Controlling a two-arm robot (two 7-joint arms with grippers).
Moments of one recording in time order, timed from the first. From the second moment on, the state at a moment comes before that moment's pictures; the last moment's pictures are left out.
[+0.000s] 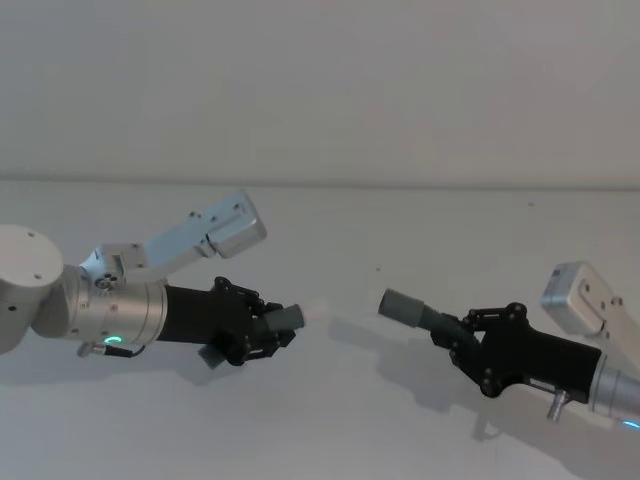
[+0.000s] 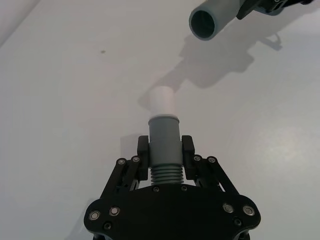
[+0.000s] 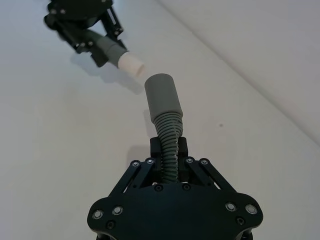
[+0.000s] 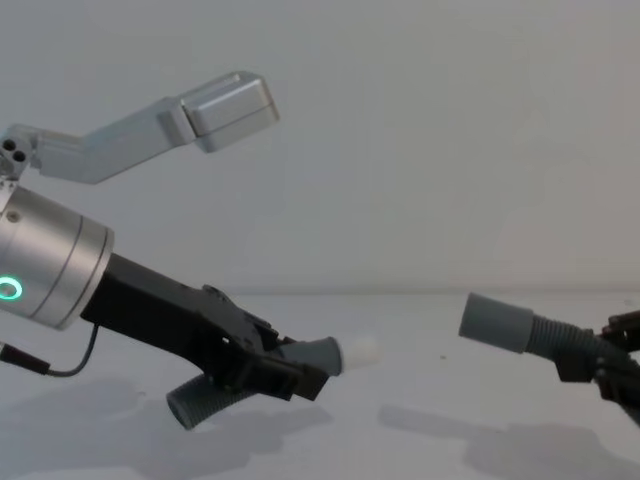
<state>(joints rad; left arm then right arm) -0.56 0.58 0.65 -1.59 -0.28 0.49 -0.79 0.15 0.64 -0.31 -1.62 0.24 -0.02 0.73</state>
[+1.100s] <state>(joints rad) -0.66 0.59 0.75 -1.52 -0.30 0.44 -0.97 0.18 0.69 -0.38 -1.65 0.12 -0.07 0.69</state>
